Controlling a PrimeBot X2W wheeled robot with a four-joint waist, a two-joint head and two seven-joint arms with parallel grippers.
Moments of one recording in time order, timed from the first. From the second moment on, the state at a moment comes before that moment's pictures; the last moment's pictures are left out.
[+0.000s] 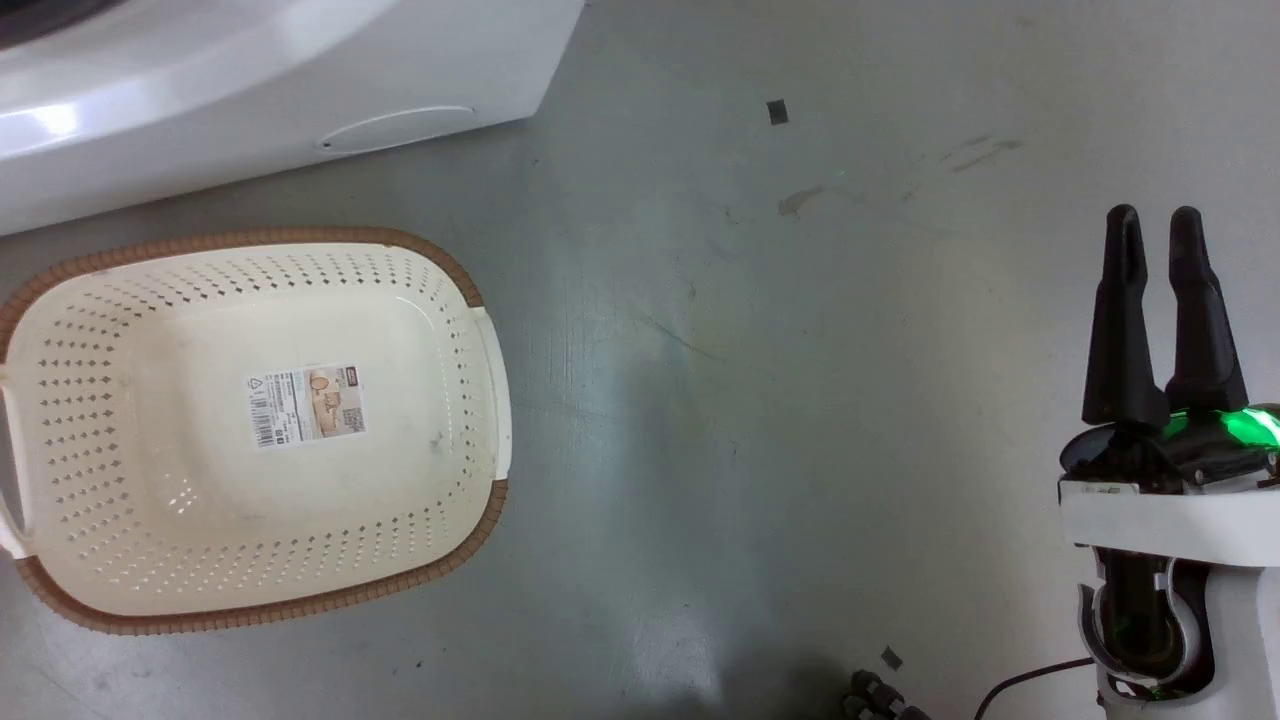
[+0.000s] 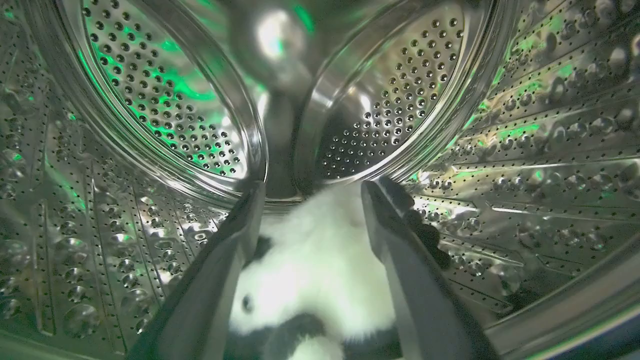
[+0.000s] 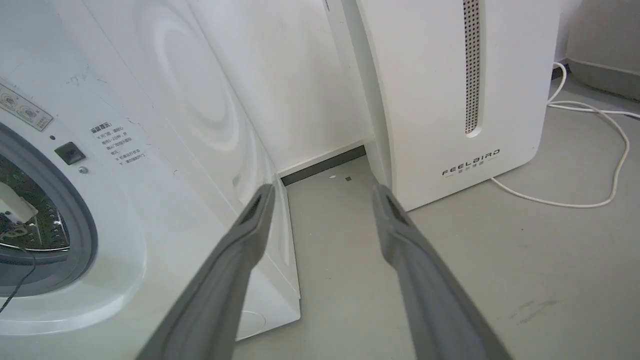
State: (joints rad) left arm -1.44 0.51 -0.21 0.97 -0.18 0.09 -0.26; right arm -0.26 -0.05 0.01 -0.15 0.56 0.13 -0.26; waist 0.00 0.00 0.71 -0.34
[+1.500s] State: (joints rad) left arm -0.29 0.22 -0.06 0.22 -0.11 0.21 -0.26; right arm -0.03 -0.05 -0.03 -0.10 0.21 0.13 -0.26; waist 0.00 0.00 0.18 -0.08
